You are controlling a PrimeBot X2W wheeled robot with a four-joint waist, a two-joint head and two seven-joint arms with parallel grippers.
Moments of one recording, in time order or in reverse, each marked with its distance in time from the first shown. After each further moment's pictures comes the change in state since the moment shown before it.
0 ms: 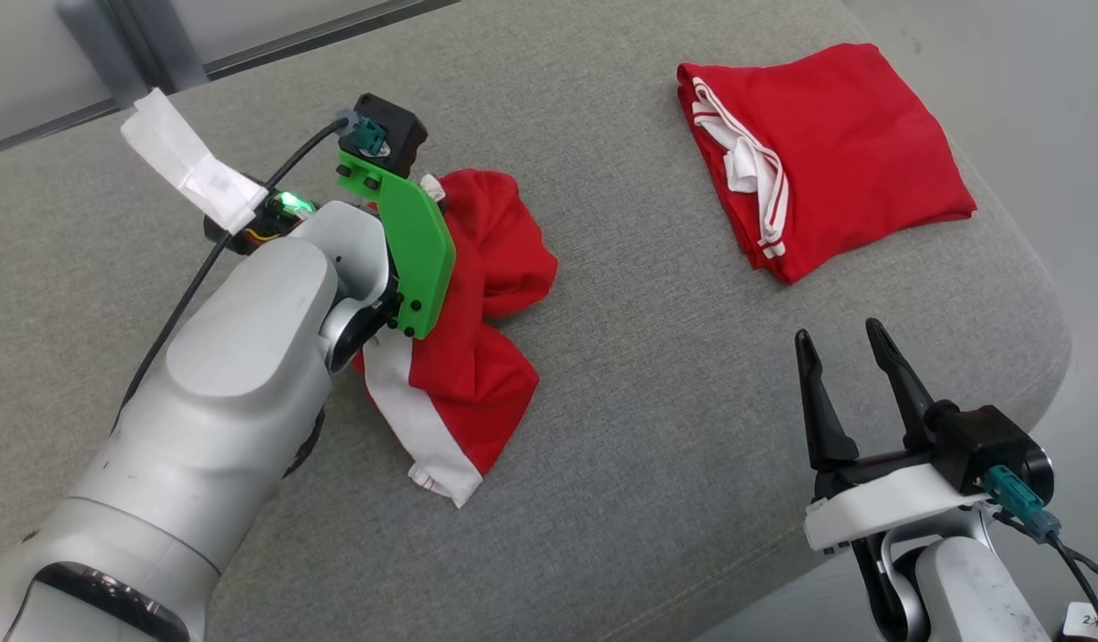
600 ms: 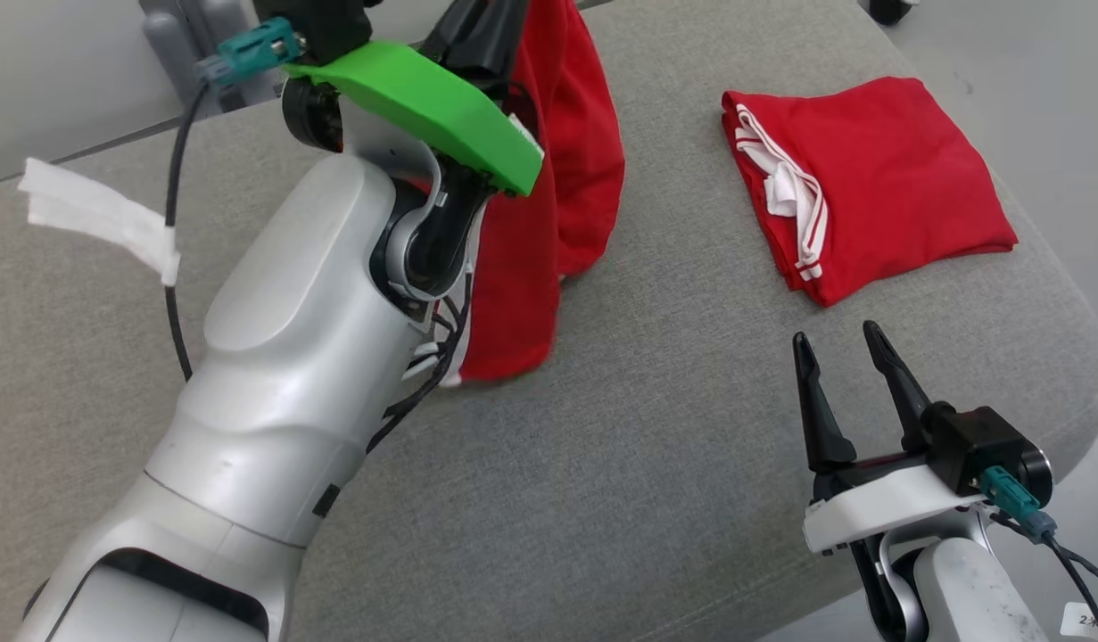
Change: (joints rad) left arm -0.021 -0.155 0.209 -0.215 -0.288 0.045 -0.539; right arm -0.002 0.000 0.003 0.009 -0.007 0.000 0.000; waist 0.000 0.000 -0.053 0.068
